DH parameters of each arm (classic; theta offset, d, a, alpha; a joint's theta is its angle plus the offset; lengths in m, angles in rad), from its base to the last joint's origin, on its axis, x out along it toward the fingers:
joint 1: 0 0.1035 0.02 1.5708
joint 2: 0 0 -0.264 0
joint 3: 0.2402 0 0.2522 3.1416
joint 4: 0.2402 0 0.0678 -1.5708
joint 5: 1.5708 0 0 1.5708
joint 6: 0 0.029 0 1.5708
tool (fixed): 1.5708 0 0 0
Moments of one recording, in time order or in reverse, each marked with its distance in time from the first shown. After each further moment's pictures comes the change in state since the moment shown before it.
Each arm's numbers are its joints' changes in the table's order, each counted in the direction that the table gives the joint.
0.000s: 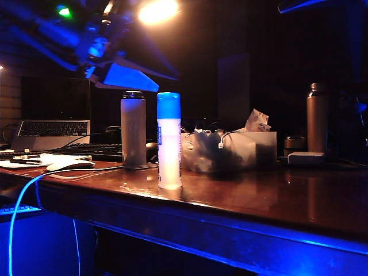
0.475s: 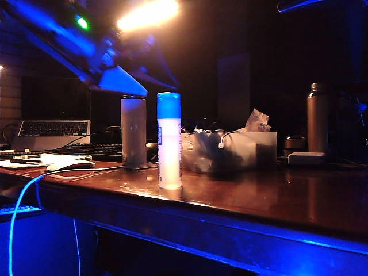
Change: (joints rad) left arm -0.034 -0.050 0.000 -0.127 -0.266 -0.074; right arm 0.003 0.000 0.000 0.000 -0.003 -0.004
